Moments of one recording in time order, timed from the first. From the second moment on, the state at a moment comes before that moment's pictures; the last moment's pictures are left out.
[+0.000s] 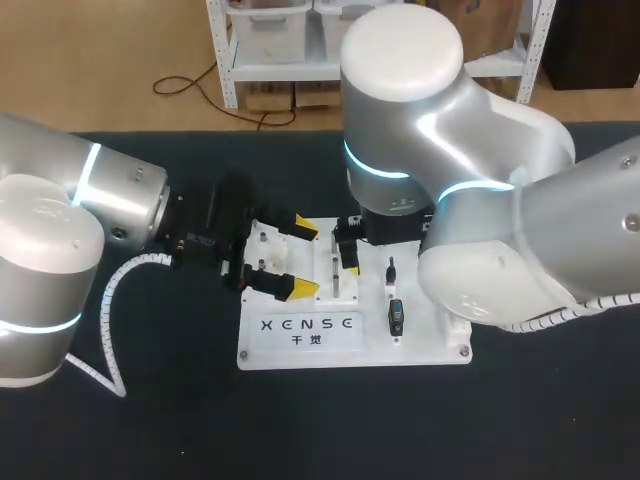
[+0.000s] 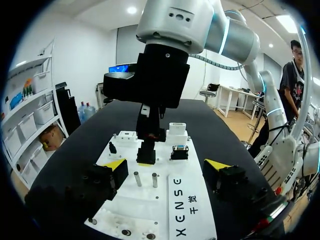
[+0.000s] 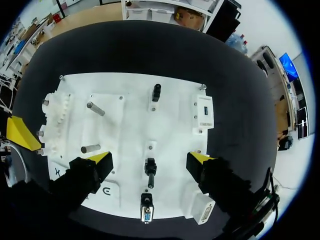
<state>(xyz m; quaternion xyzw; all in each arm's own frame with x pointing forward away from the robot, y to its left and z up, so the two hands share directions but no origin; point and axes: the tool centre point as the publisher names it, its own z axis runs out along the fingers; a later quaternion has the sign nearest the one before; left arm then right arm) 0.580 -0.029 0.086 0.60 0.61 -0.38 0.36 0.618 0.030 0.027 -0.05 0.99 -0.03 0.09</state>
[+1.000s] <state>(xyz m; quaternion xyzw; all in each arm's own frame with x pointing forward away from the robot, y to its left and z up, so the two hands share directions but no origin) 0.580 -0.029 0.086 0.60 0.61 -0.38 0.36 0.613 0.027 0.022 -0.07 0.99 0.00 0.09</state>
